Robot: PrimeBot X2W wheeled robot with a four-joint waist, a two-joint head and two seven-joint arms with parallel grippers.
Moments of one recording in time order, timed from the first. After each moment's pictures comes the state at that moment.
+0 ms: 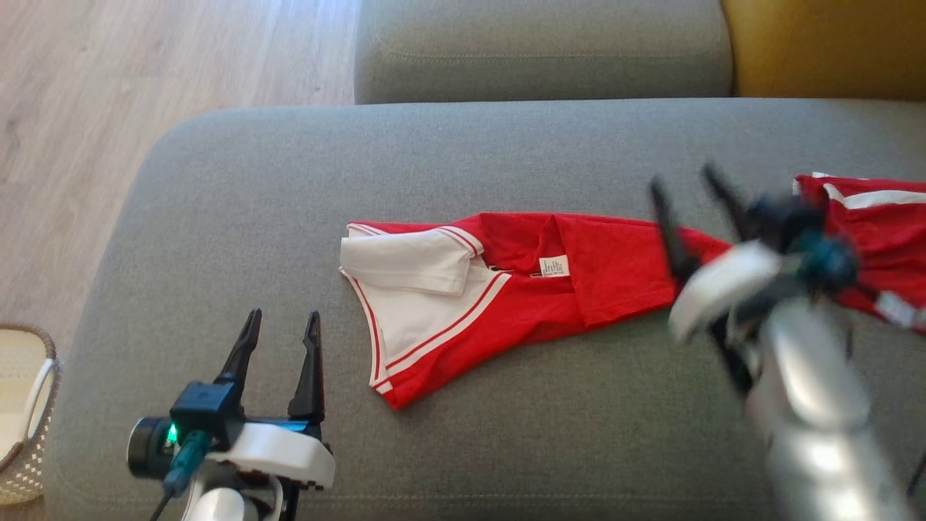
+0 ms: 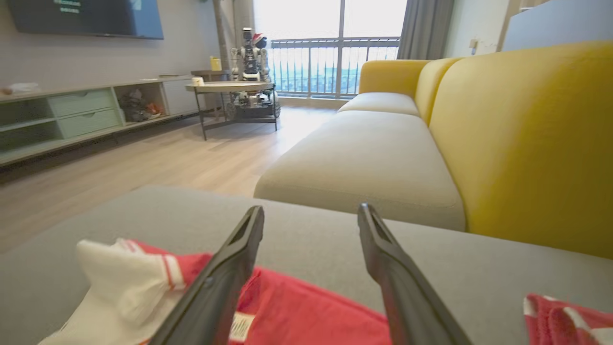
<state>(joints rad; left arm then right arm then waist) 0.01 0.05 -0.19 0.16 -0.11 0.02 -0.25 -0.57 -0.07 0.00 0.73 0.06 0.13 -0.26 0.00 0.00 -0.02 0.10</state>
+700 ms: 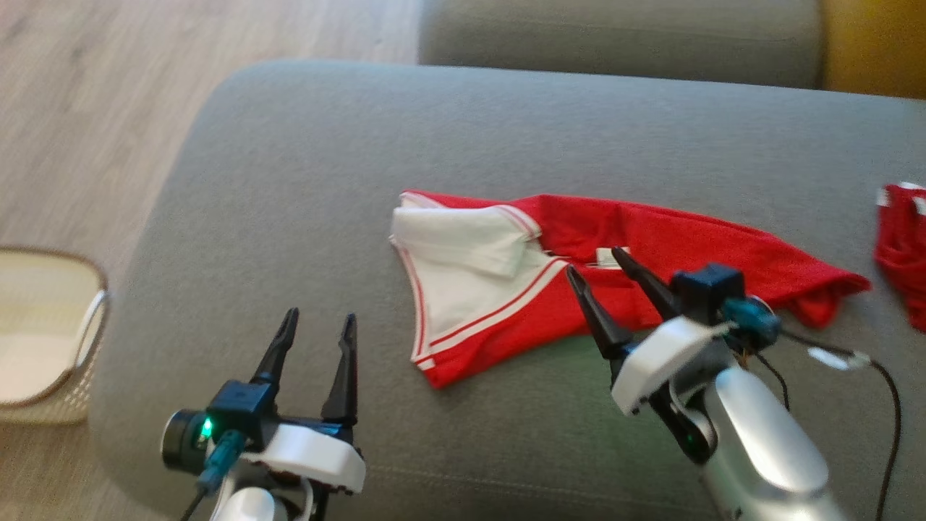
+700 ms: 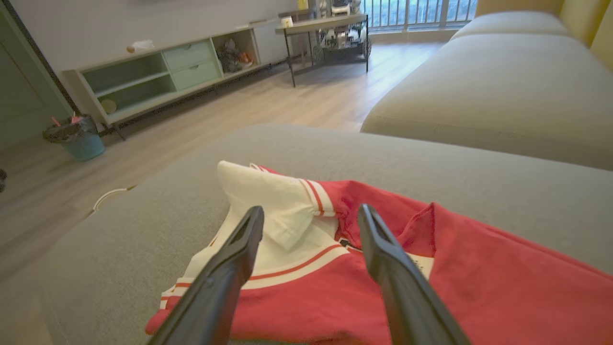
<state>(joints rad) 0.01 0.05 -0.27 0.14 -0.13 0.04 -0.25 -0.32 -0.06 0.25 0.48 0.24 0.13 -0.15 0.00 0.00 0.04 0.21</state>
